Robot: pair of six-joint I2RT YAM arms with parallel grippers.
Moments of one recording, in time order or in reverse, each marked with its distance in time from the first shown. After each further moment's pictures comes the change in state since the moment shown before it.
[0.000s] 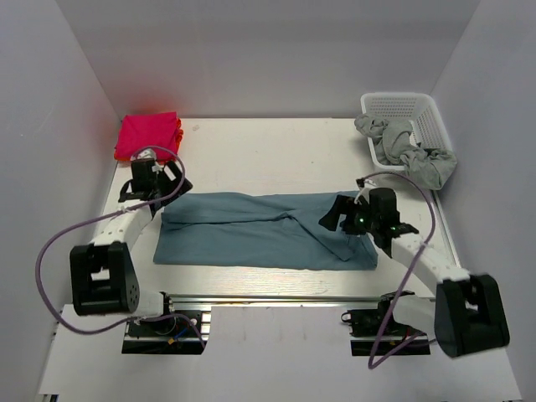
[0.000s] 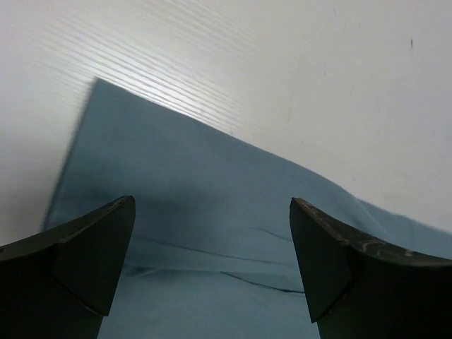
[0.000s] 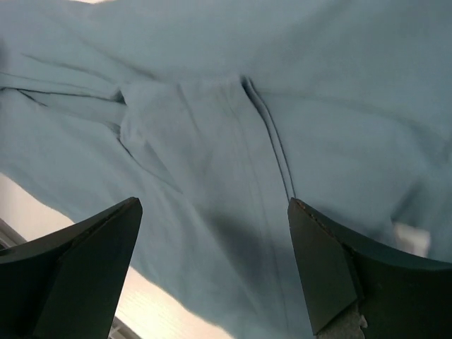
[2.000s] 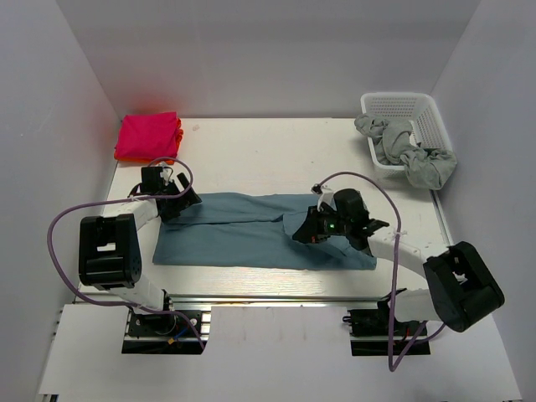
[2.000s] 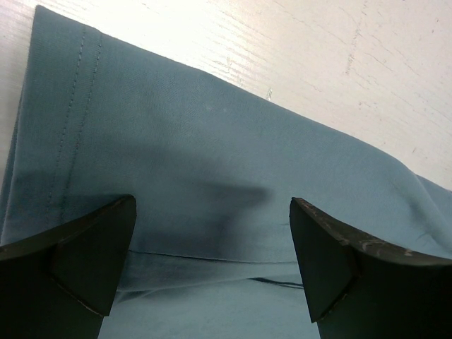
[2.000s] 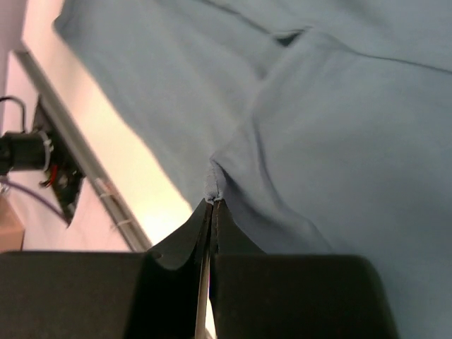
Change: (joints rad) left arm 0.002 0.217 -0.020 0.043 0.134 0.046; right arm 0.286 0.208 0.064 0.175 -0.188 0.020
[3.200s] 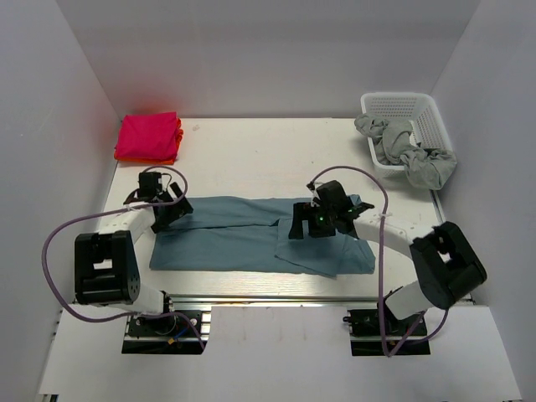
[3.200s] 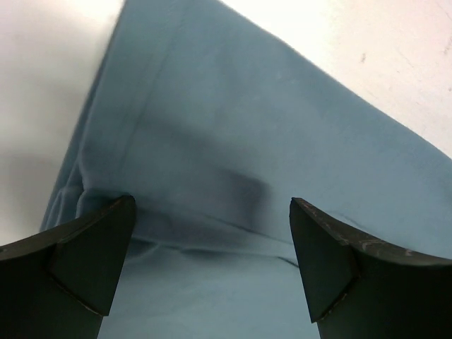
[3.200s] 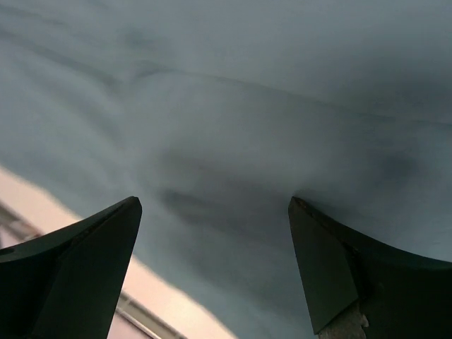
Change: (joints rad) left arm 0.000 -0.114 -0.041 -0.162 -0.159 -0.012; right arm 0.089 0.139 0.216 -0.336 0.305 -0.002
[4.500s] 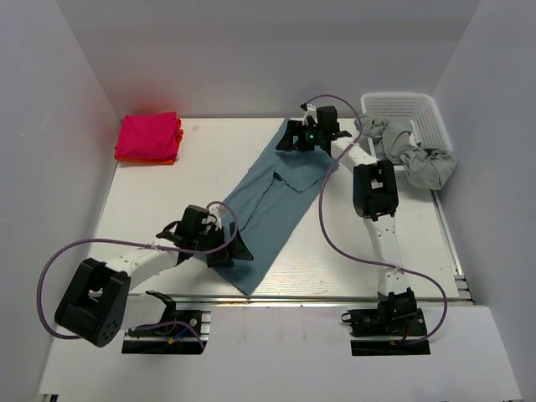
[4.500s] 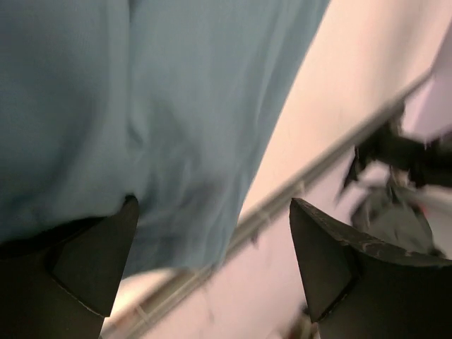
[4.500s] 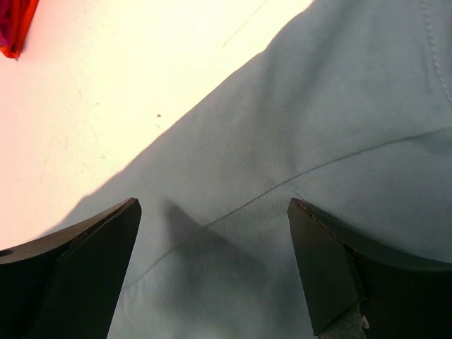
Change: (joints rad) left arm -0.486 -0.220 -0.339 0.169 0.494 -0.167; right arm -0.323 1.137 1.407 0.029 -0.357 -0.175
